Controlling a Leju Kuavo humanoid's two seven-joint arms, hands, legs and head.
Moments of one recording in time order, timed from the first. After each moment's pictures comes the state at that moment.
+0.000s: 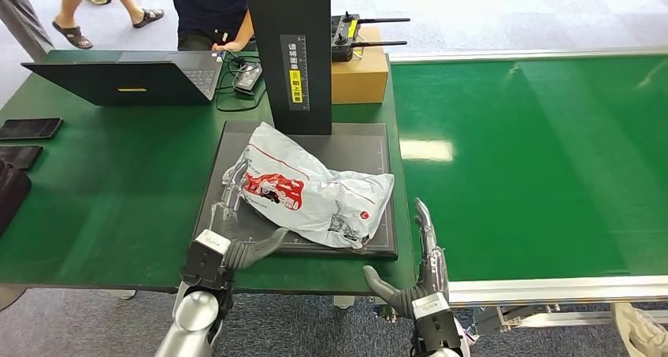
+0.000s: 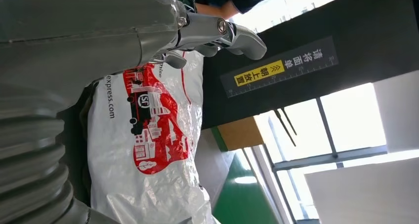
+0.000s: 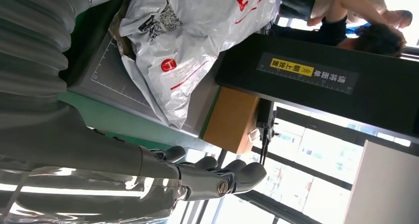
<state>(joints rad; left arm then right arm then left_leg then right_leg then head) -0.12 -0.21 -0.18 -1.15 -0.48 0.18 -0.58 0.11 0.14 0.22 -1.57 0.37 -0.27 -0.66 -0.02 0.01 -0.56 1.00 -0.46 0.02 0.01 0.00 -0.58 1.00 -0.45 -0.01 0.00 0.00</state>
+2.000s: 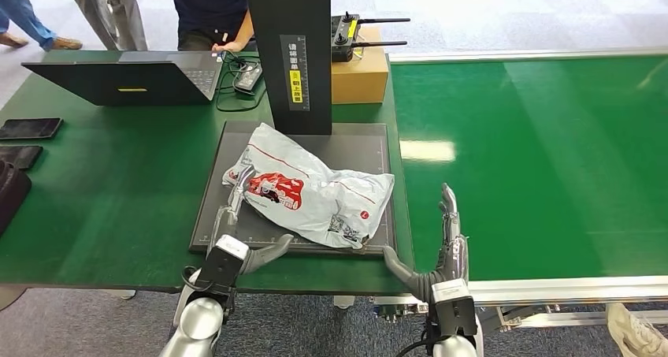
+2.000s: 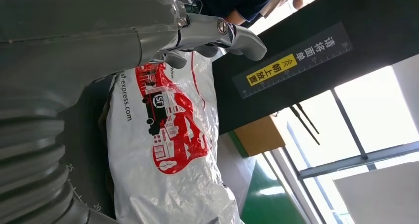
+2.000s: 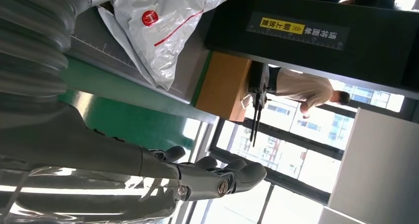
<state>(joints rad) -0.09 -0.21 -0.20 -1.17 -0.61 0.24 -0.52 0.07 0.16 0.14 -1.60 0.36 -0.29 -0.65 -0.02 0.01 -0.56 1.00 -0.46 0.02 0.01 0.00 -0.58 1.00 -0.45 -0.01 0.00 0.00</state>
